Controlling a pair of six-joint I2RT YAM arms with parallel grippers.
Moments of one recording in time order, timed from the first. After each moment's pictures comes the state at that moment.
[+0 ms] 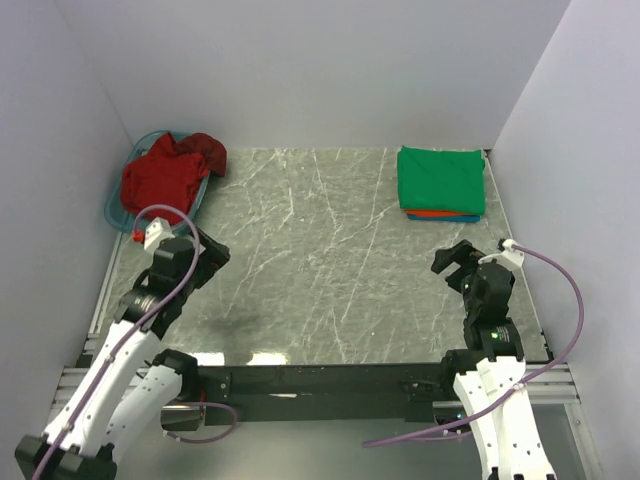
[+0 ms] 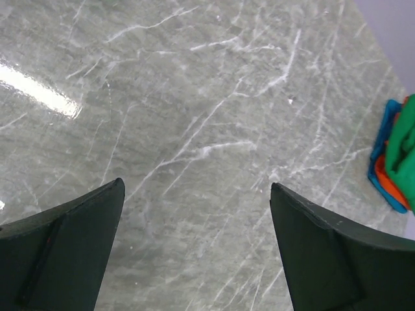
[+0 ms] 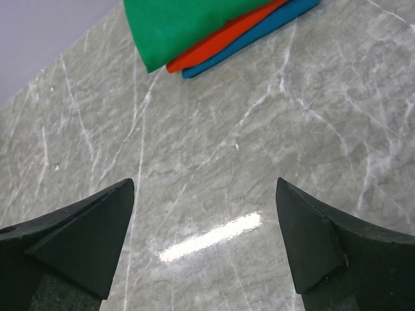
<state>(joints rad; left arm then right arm) -0.31 0.65 0.65 -0.59 -0.28 -0.94 -0.02 0.42 0.40 -0.34 0.14 0.56</state>
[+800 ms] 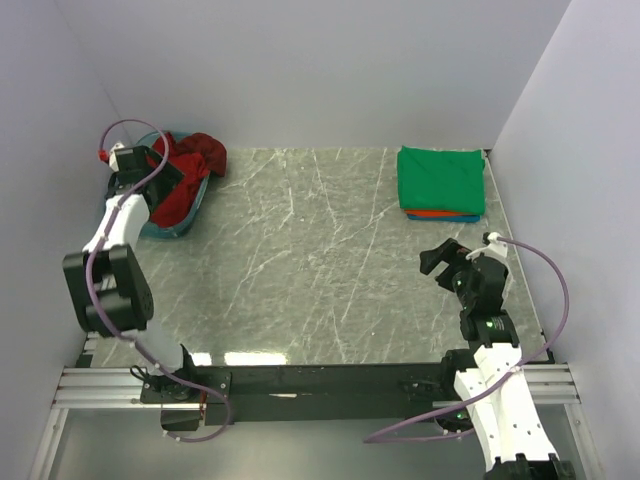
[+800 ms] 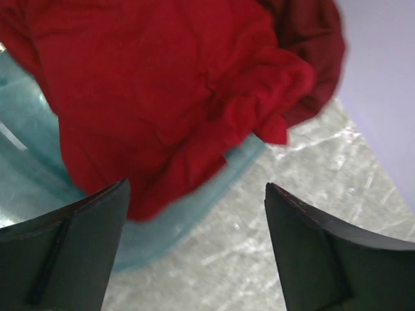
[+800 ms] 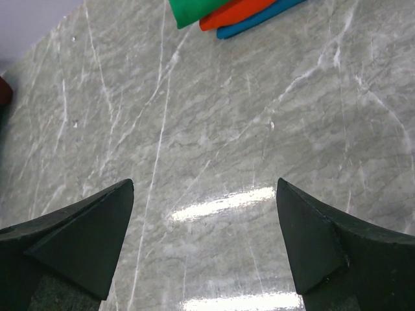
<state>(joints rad) 0.19 1.61 1.25 -0.25 -0.07 -0.70 -0.02 0.52 0.37 -0.25 -0.05 0.55</state>
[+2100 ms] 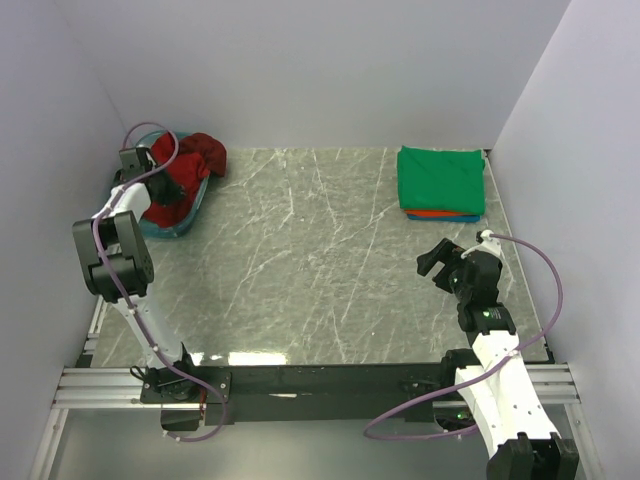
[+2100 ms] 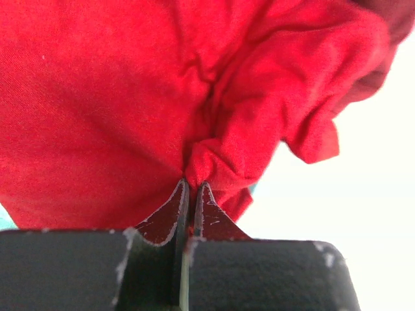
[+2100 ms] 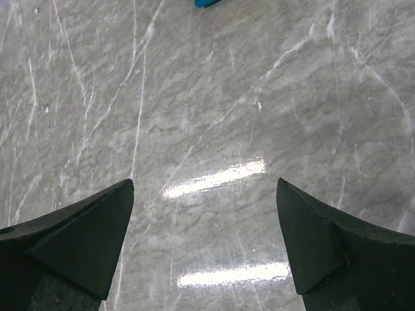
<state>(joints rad) 0.26 1.97 1.44 -0.24 0.23 -0.49 -0.02 0.63 0.37 -0.24 -0.05 0.53</state>
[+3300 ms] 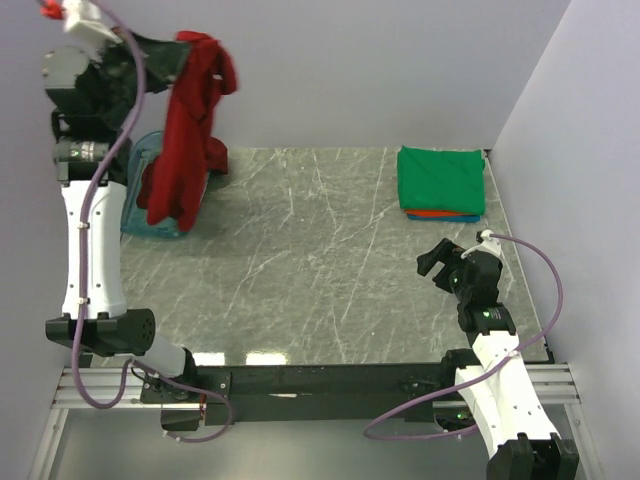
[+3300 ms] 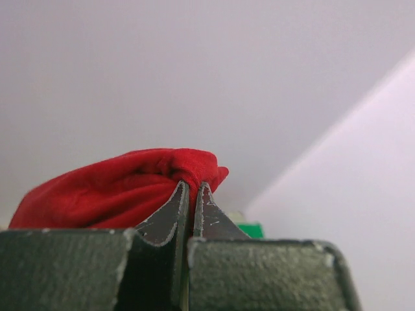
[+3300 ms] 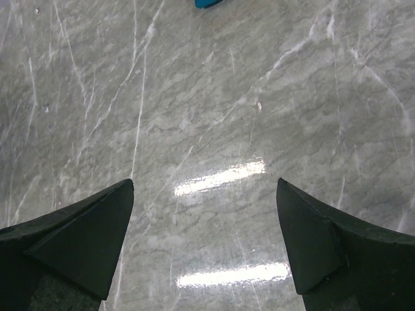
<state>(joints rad) 0.06 1.52 2.05 -0.28 0.38 -0.68 -0.02 0.63 0.37 -0.24 -0.05 0.53</state>
